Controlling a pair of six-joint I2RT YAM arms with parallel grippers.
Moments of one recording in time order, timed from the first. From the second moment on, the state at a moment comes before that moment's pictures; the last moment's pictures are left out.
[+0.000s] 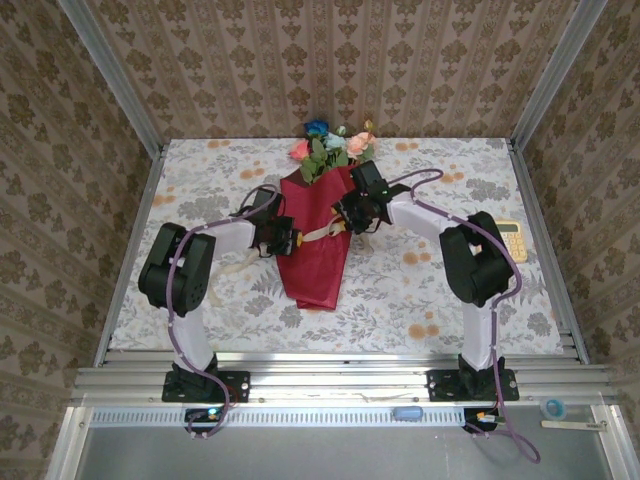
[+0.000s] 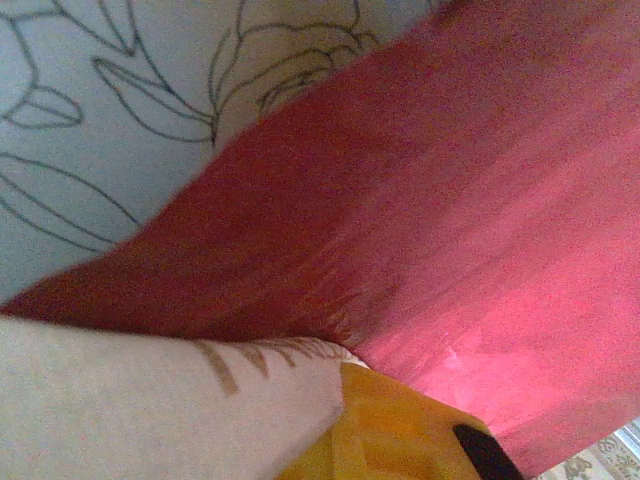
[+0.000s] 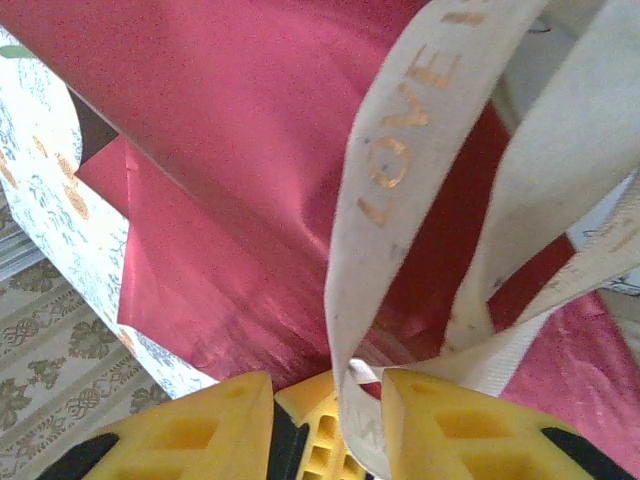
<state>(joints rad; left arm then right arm) -0.44 1.87 1.05 -0.19 0.32 -1.72 0.47 2.01 1.48 -0.39 -0.25 1.50</state>
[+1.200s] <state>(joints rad) -0.28 1.70 1.01 -0.17 0.32 -1.55 0.07 1.39 1.25 -0.44 -0.32 1.23</state>
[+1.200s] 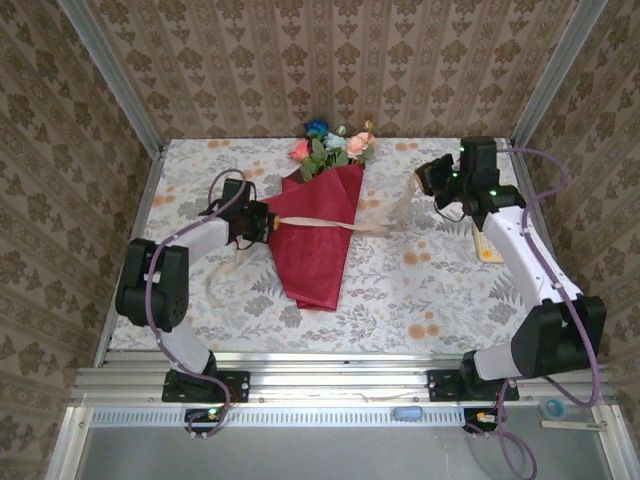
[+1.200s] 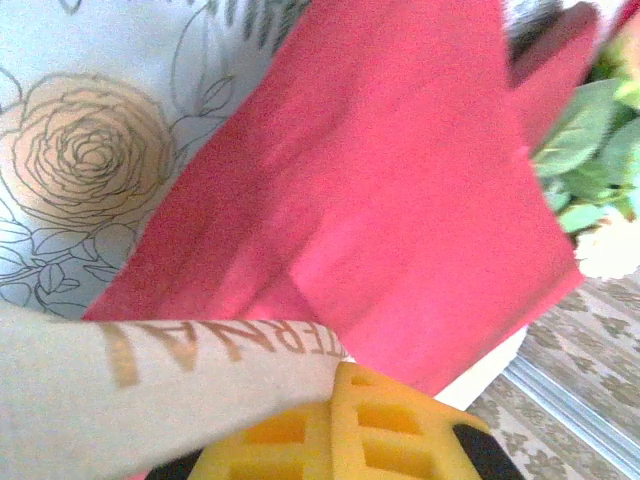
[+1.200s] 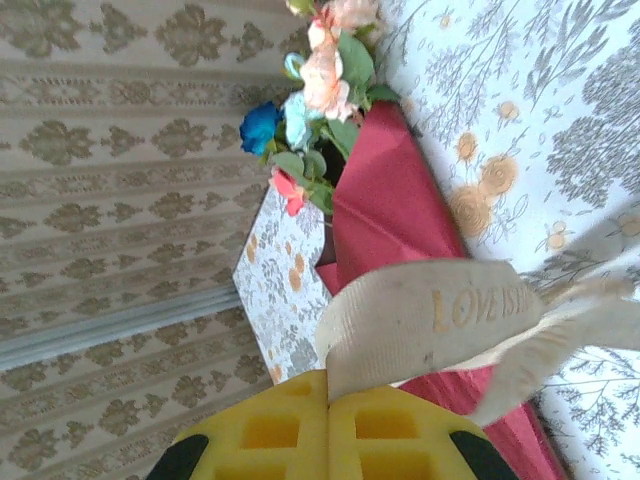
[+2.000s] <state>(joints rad) -0.09 1.40 0.84 -0.43 0.28 -1.37 -0.08 1.33 1.12 -0.70 -0.25 1.02</state>
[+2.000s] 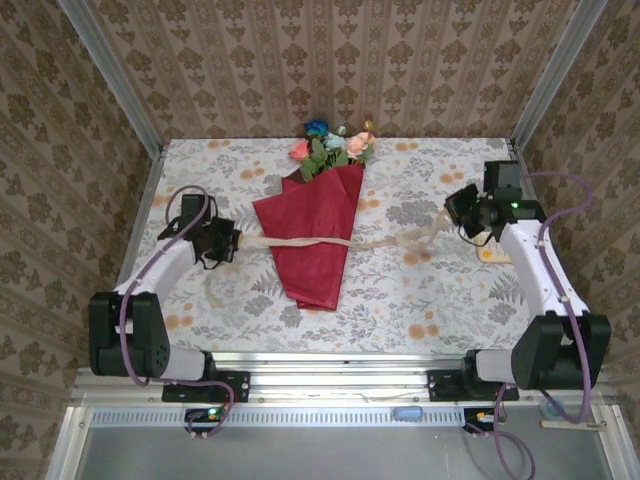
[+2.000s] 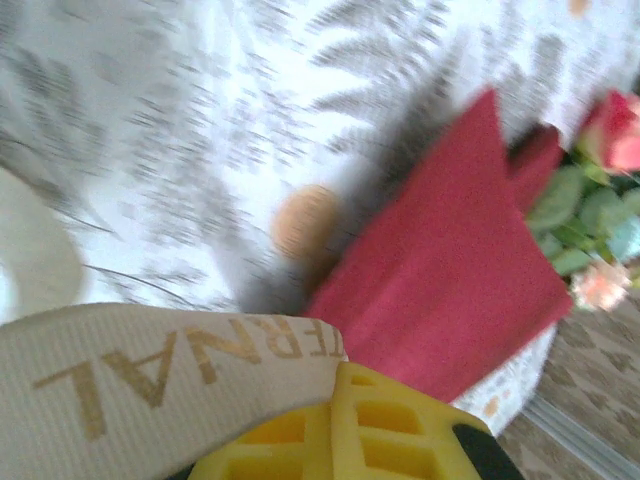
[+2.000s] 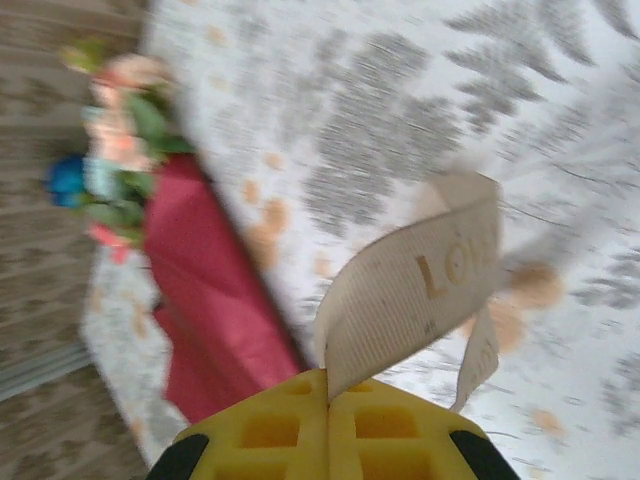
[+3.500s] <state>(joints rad) -0.37 1.53 0.88 -0.37 0.31 -1.64 0.34 2.03 1.32 -0.29 -0.57 0.83</state>
